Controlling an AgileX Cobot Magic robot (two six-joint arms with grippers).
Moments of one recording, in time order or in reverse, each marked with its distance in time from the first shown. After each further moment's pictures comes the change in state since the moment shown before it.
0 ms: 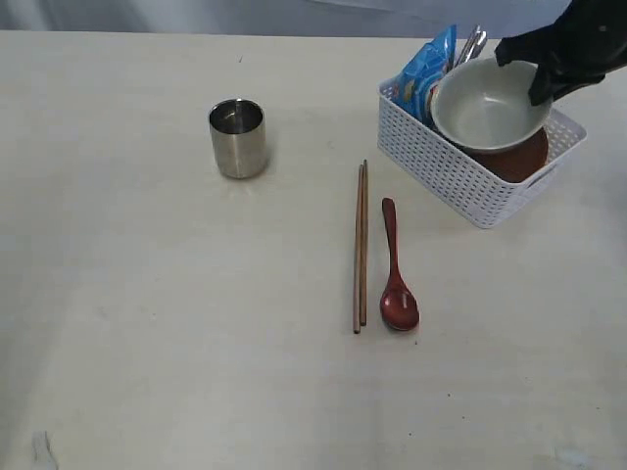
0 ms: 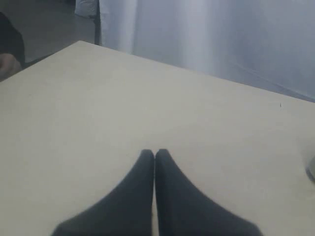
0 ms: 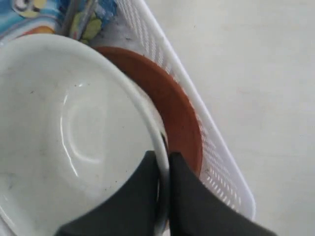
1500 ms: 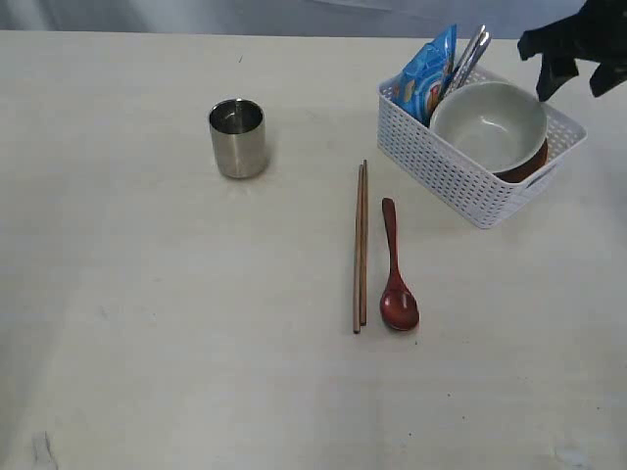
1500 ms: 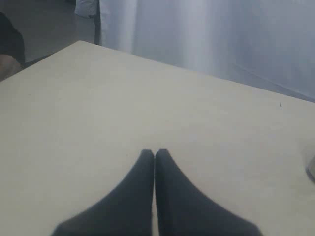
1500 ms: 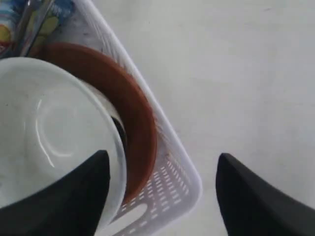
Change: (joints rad) left arm 0.000 0.000 0.000 0.000 0.000 0.000; right arm -0.008 0.018 -0.053 -0.115 0.081 0.054
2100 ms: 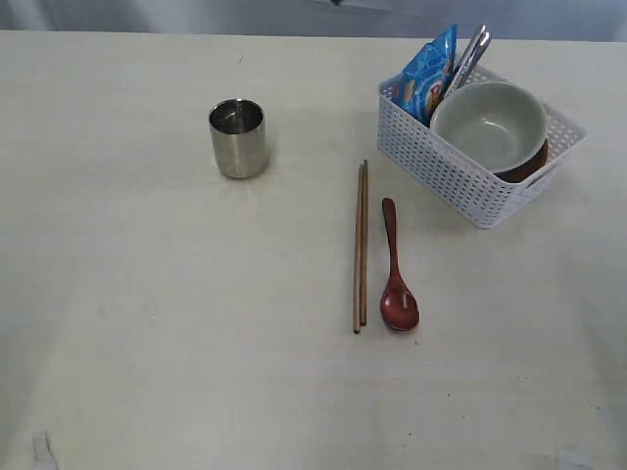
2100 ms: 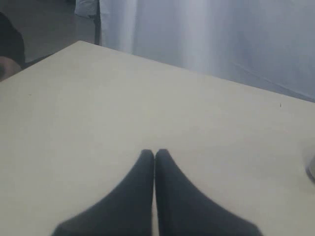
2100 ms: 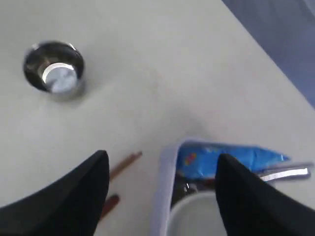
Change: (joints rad) left arm 0.000 0.000 0.000 0.000 0.000 0.000; right arm 0.543 0.004 -0.452 -0.128 0.230 -0.151
